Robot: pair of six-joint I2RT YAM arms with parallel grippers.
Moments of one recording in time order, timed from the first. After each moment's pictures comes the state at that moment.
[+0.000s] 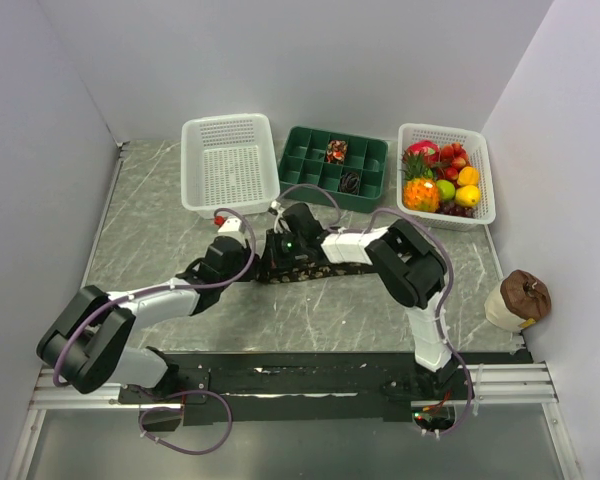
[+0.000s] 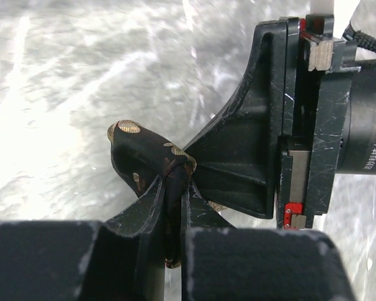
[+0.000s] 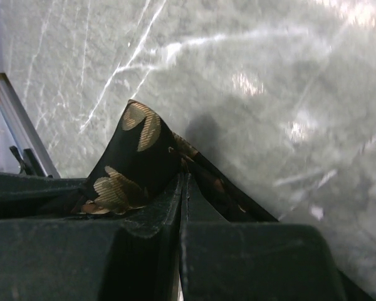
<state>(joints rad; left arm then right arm) -0.60 1.36 0.51 0.29 -0.14 -0.55 0.73 2.09 1.25 0.10 -0.49 0.59</state>
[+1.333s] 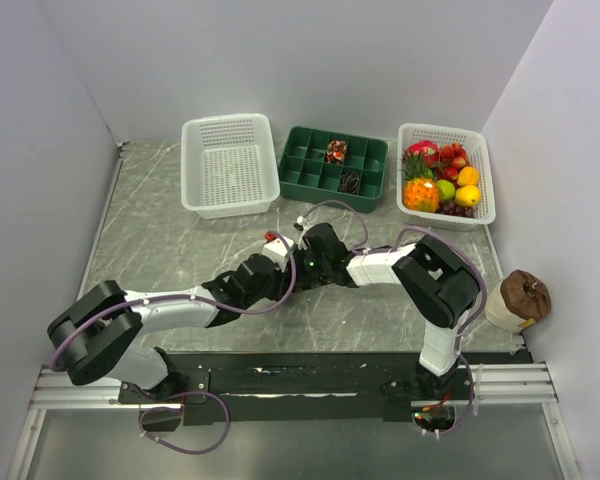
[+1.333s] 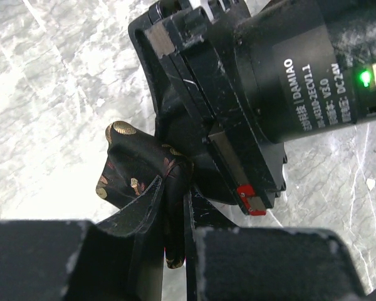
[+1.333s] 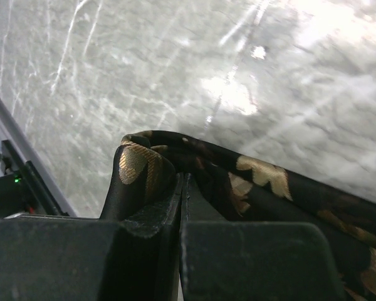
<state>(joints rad) -0.90 1.40 0.56 0.30 -0.21 -0.27 0.73 1.84 0.87 0.25 -0.36 0.64</state>
